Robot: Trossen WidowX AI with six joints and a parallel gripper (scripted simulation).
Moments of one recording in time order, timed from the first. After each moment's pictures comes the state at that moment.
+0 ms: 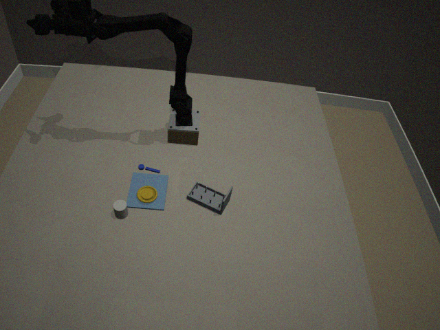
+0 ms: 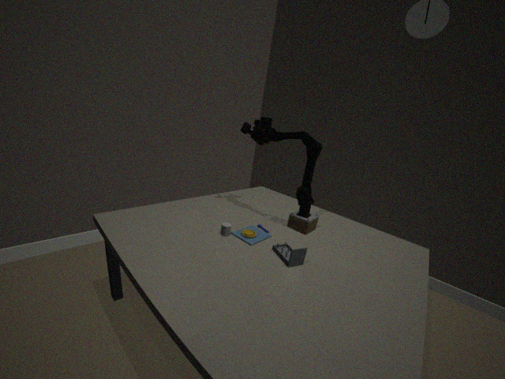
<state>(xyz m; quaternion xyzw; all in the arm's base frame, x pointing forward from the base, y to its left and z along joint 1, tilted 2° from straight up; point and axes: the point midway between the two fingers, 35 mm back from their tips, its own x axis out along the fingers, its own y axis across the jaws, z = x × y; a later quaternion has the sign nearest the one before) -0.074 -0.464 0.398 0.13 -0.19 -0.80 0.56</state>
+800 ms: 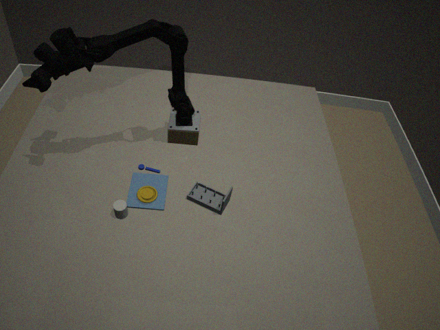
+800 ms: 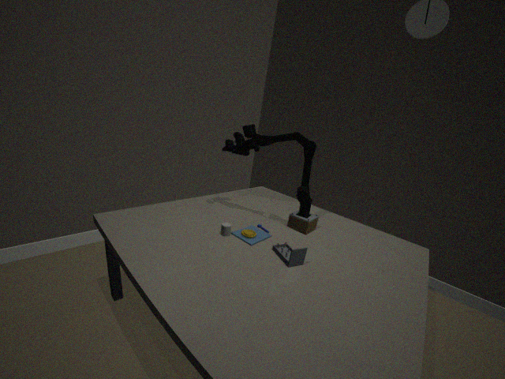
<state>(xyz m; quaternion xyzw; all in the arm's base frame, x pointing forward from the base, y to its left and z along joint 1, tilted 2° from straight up) 0.079 -0.474 0.298 0.19 0.04 -0.71 0.68</state>
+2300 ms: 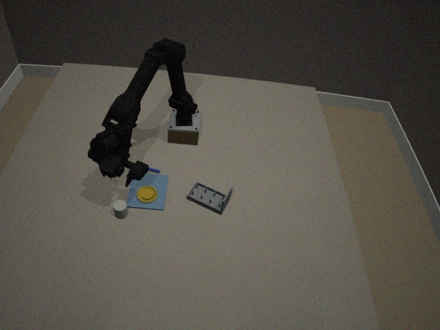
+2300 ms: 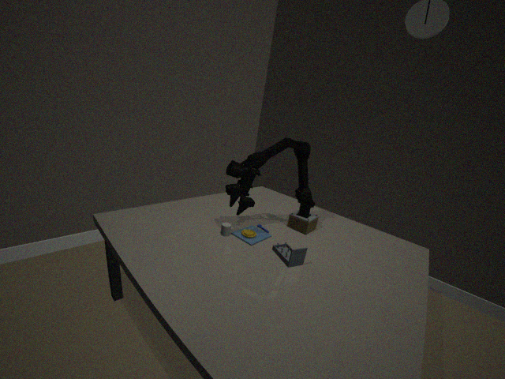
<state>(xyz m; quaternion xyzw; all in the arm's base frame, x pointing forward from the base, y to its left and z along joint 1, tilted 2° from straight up) 0.314 -0.229 0.079 0.10 0.58 -0.22 0.77</state>
